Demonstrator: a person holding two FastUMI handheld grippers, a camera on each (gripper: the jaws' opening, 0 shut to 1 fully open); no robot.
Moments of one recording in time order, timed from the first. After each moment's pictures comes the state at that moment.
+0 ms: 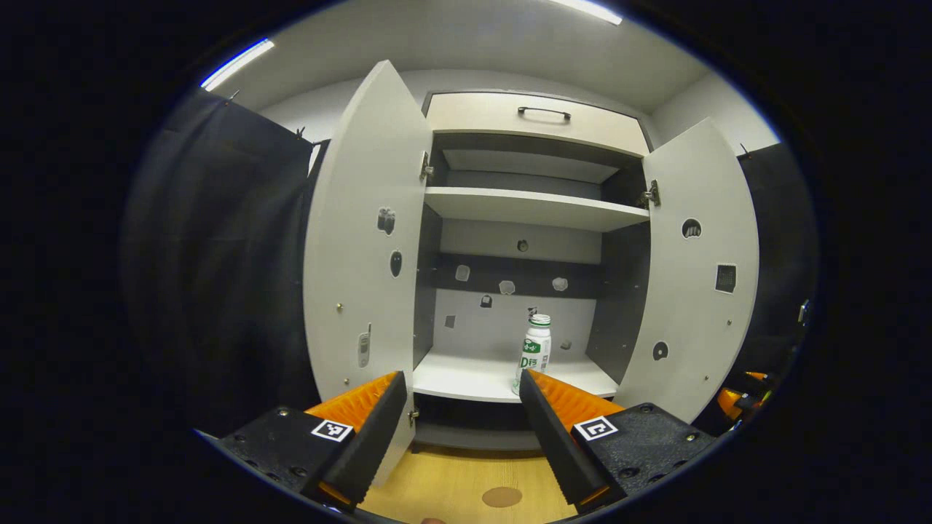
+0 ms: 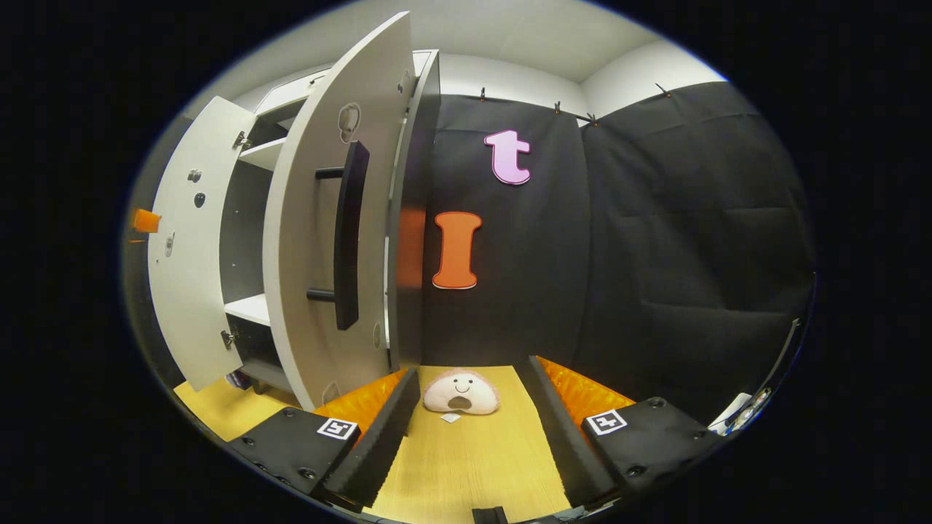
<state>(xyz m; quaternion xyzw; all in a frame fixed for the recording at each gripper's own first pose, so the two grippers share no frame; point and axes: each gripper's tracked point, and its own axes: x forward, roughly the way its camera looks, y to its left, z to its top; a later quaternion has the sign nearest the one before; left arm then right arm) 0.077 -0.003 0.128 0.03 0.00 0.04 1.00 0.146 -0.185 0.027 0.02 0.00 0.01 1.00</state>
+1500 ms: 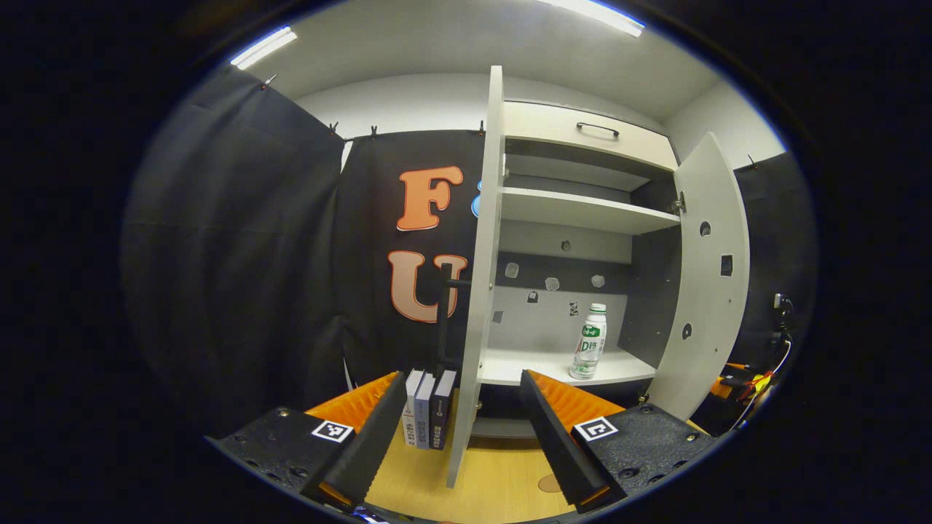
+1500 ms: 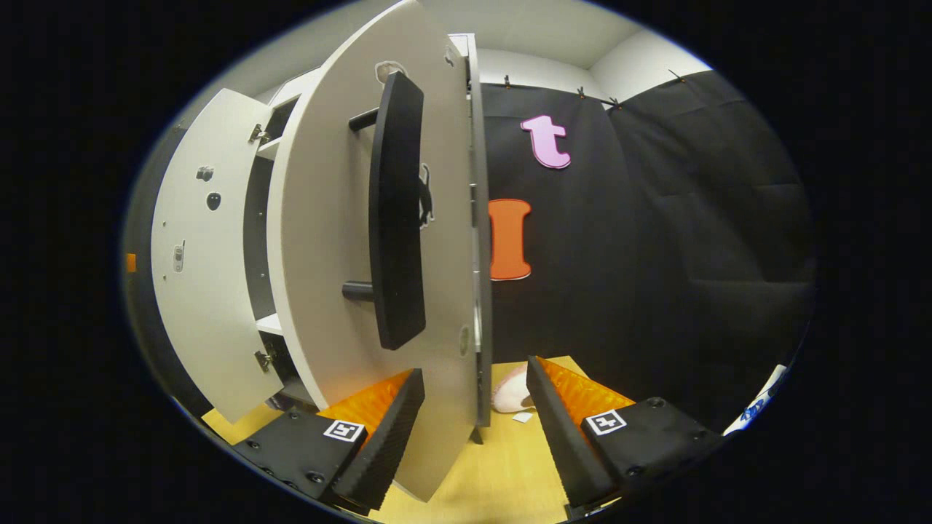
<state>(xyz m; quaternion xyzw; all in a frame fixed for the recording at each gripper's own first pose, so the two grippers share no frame) 0.051 0.134 0.112 0.01 0.00 0.04 1.00 0.178 -0.041 0.012 0.06 0.01 0.07 1.00</state>
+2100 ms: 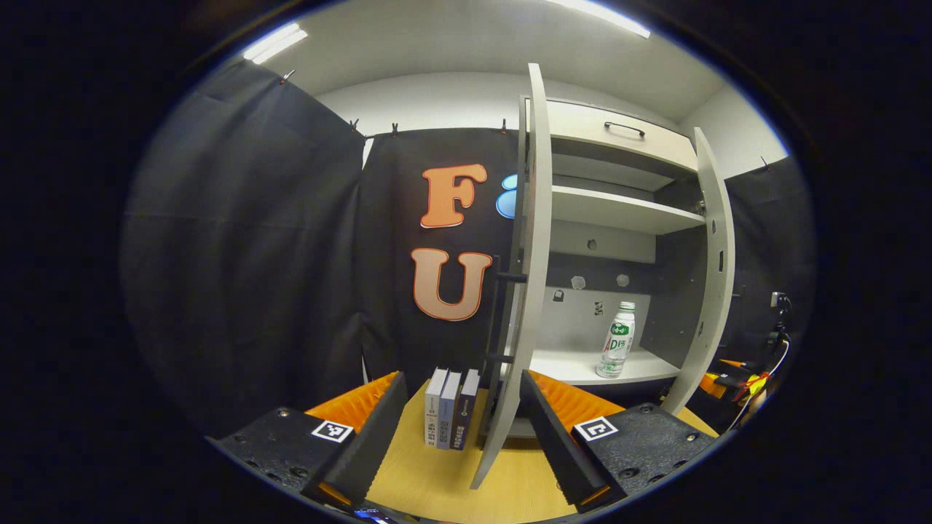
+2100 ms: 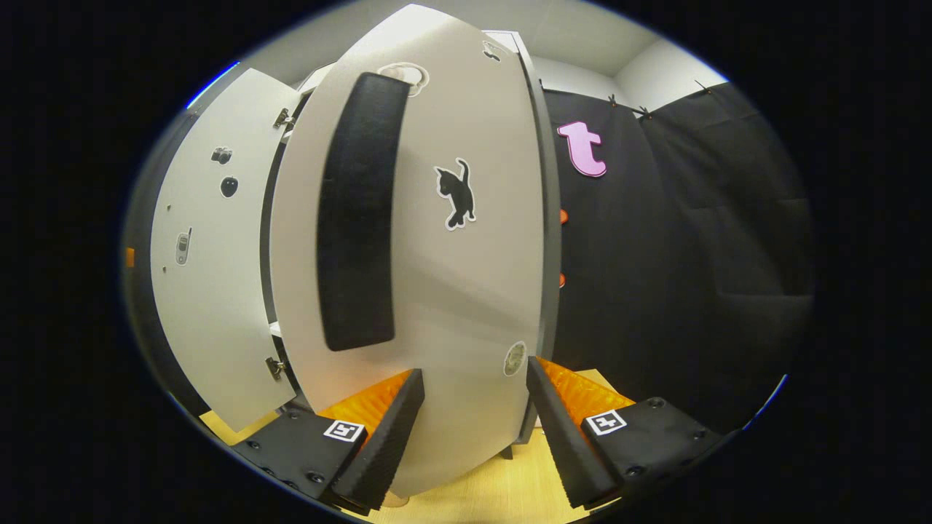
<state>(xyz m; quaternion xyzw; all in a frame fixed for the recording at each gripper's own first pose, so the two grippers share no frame) 0.054 0.177 0.106 0.01 0.01 0.08 1.00 0.220 0.026 0.023 0.03 -0.01 0.10 0.99</state>
